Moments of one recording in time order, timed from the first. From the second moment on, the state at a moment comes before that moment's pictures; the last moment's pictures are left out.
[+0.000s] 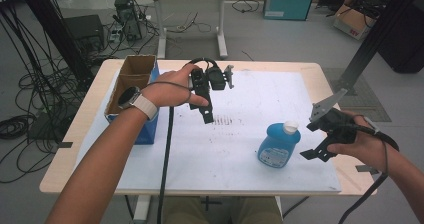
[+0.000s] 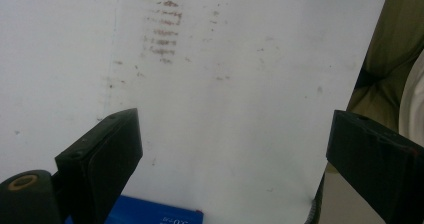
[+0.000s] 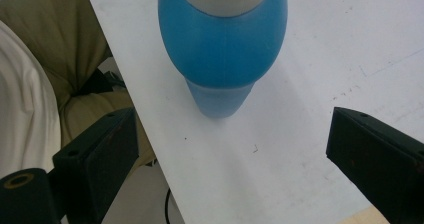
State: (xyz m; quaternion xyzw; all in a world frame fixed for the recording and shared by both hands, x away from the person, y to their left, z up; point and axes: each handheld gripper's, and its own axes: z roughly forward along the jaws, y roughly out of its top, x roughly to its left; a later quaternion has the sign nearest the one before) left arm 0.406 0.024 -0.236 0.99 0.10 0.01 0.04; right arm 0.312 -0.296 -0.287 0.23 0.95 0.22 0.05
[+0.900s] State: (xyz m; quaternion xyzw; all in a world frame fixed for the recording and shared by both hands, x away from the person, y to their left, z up) left arm 0.406 0.026 -0.239 0.99 0.11 0.01 0.04; right arm 0.308 -0.300 -0.305 0.23 0.93 0.26 0.05
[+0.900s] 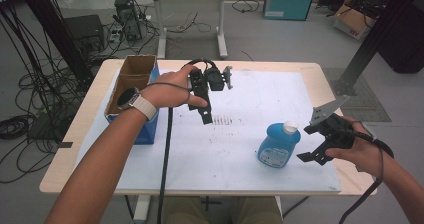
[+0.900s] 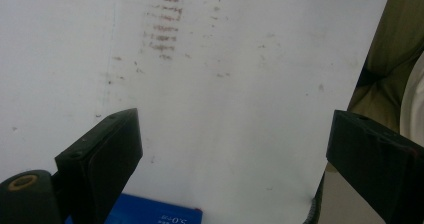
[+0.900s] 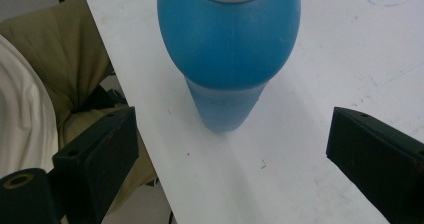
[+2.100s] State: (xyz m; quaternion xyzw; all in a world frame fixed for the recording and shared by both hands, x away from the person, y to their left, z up) left arm 0.405 0.027 -0.244 0.99 0.11 0.01 0.04; right arm 0.301 -0.312 -0.334 0.24 0.90 0.35 0.08
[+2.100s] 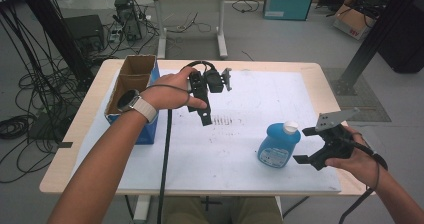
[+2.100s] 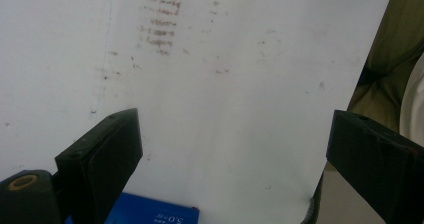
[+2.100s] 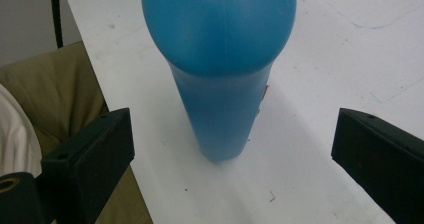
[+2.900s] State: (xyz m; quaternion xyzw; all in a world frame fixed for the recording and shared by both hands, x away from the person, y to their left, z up) left arm 0.407 0.027 -0.248 0.99 0.11 0.00 0.04; right arm 0.301 -0.312 -0.341 0.24 0.90 0.36 0.07
